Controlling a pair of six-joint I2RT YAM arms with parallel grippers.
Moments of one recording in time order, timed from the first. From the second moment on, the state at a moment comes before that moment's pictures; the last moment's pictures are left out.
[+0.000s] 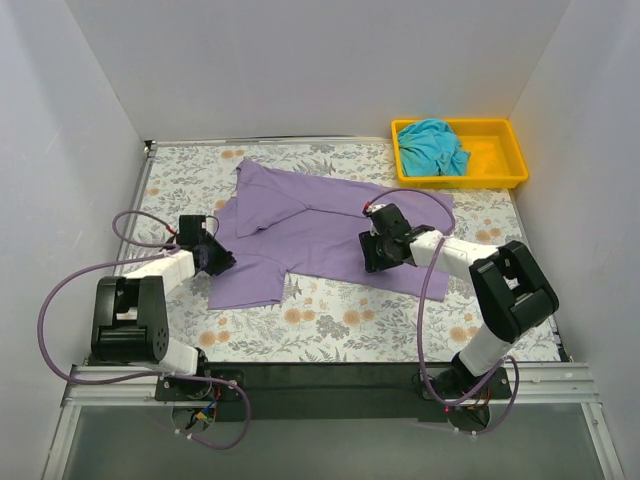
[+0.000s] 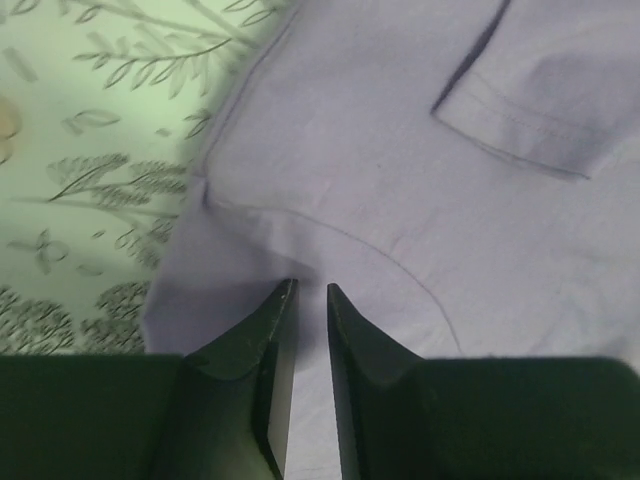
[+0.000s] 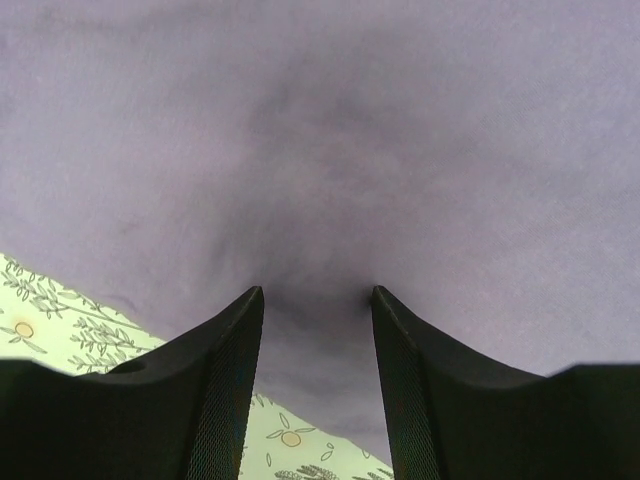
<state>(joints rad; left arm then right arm) -0.01 1.49 0.68 -0.16 0.09 -0.78 0.58 1.66 0.93 -0.32 0.01 0.25</state>
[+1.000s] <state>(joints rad) -0.22 1.20 0.78 -0.33 0.06 -0.87 0.63 1.37 0.92 -0.51 -0.11 0.29</state>
